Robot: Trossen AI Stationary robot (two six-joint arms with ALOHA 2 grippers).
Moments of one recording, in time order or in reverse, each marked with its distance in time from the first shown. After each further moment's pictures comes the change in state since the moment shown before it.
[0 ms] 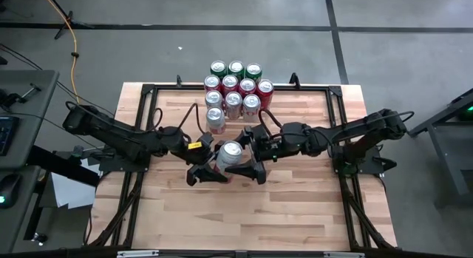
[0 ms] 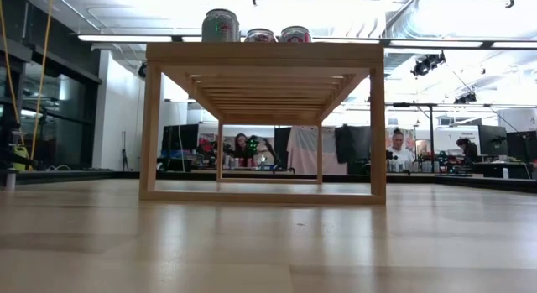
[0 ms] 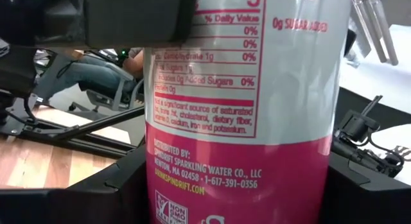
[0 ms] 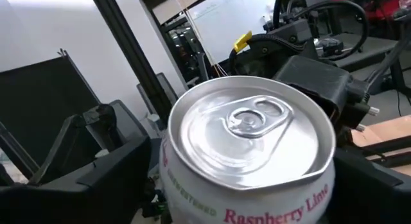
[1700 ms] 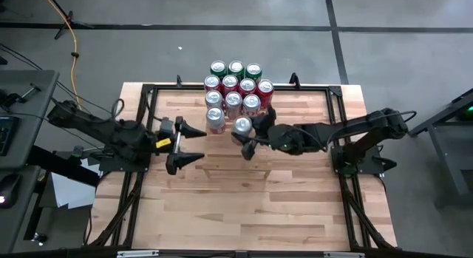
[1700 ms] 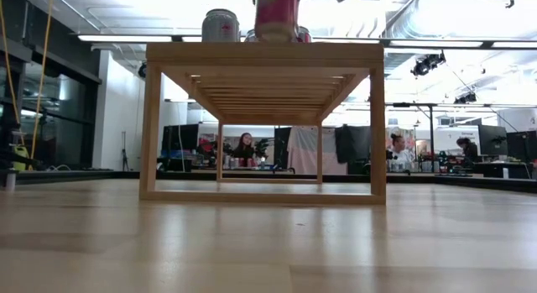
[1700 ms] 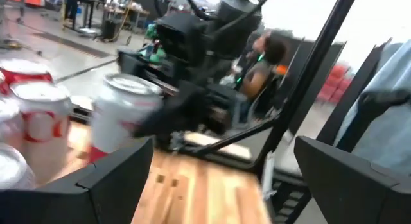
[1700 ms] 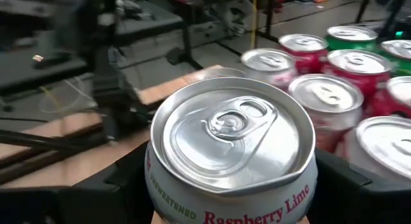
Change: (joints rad) left arm -0.168 -0.431 0.017 -0.604 -0.629 0.306; right arm -0.051 -0.020 0.001 -0.443 0.642 -0.114
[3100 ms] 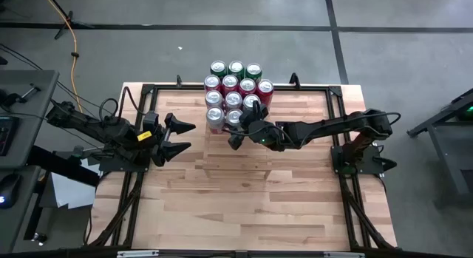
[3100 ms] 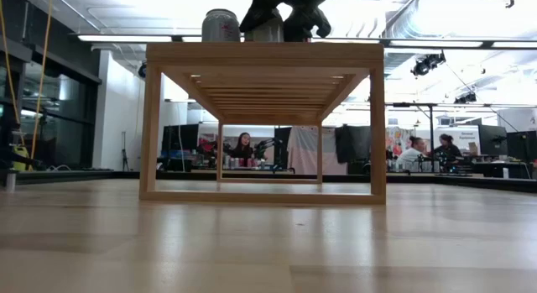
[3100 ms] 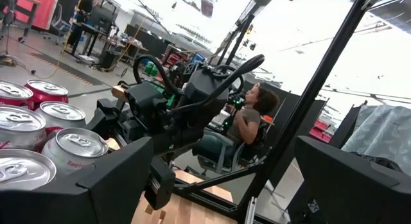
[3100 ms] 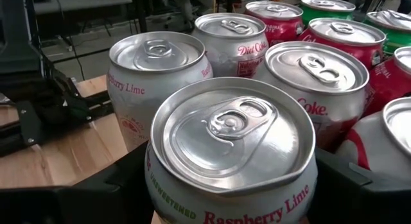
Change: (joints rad) left arm -0.009 -0.162 -0.162 0.212 -0.056 -0.064; right arm -0.107 0.162 0.000 0.090 0.073 -0.041
